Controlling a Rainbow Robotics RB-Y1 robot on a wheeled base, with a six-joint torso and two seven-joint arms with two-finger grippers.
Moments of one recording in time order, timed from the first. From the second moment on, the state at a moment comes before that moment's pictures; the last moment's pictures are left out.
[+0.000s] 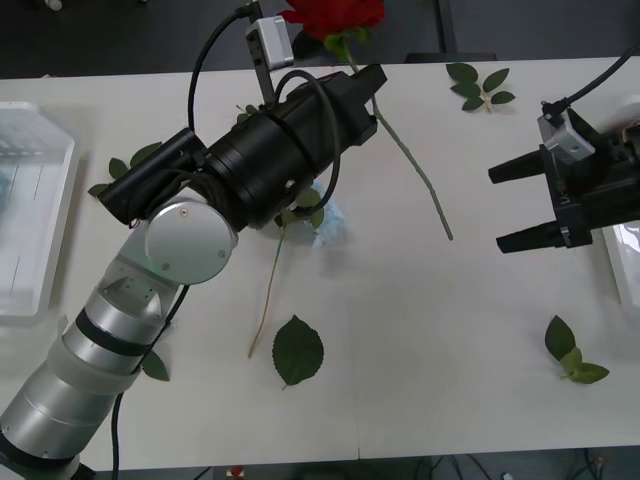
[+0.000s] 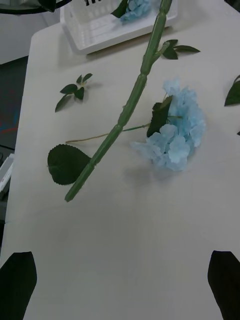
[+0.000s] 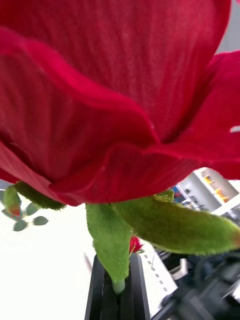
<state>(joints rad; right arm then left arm) -0.43 -0.98 0.12 -1.64 -1.87 1.38 2.72 -0.40 0.27 -0.41 -1.85 1.19 0.27 -1.63</state>
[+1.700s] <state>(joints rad) -0.48 -0.79 0.18 -1.71 -1.79 1.31 2.14 -0.44 0.25 -0.46 -1.80 1.22 0.15 -1.63</state>
